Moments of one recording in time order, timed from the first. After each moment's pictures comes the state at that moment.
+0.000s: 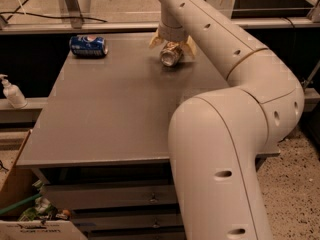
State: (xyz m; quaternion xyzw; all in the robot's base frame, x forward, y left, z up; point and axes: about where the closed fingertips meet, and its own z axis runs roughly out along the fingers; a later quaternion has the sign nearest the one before) arm 0.812 -0.063 0.835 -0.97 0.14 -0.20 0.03
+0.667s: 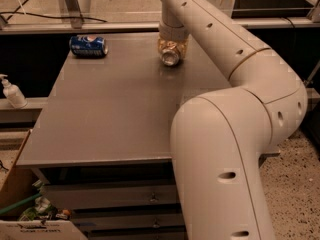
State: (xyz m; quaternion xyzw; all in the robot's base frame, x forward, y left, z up) arm 0.811 -0.062 0.839 -0.97 0.13 -0.20 0.03
